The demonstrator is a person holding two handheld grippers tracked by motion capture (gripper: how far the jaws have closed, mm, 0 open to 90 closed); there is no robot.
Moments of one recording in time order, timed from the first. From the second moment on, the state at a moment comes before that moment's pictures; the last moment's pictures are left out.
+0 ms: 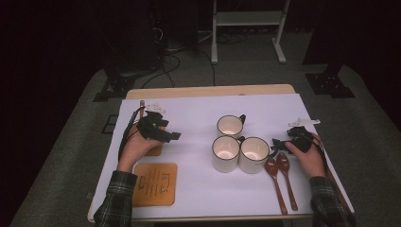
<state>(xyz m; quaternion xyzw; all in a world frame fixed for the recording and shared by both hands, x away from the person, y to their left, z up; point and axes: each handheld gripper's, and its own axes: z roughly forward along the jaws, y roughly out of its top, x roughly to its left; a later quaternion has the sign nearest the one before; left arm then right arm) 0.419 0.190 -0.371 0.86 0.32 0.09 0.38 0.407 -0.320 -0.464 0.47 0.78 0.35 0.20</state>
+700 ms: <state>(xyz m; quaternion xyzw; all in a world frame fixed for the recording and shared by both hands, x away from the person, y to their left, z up) 0.384 0.169 -0.370 0.87 0.28 0.10 0.38 0.407 -0.320 -0.464 0.47 0.78 0.35 0.20</state>
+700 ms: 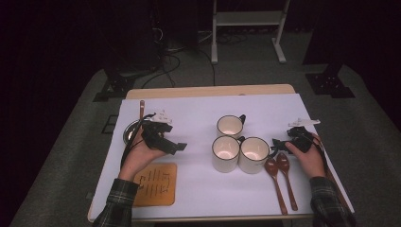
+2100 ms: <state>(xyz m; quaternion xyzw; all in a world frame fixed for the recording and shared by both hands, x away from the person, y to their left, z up) 0.332 0.138 -0.430 0.90 0.25 0.07 0.36 0.407 -0.320 -0.464 0.47 0.78 0.35 0.20</state>
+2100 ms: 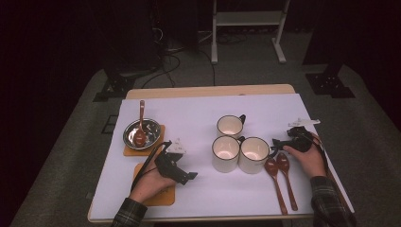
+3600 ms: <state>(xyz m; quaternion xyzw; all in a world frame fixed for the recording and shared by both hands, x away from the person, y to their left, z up) 0.321 0.143 -0.457 0.91 0.24 0.10 0.34 0.398 -0.329 -0.446 0.50 0.77 0.34 0.19</state>
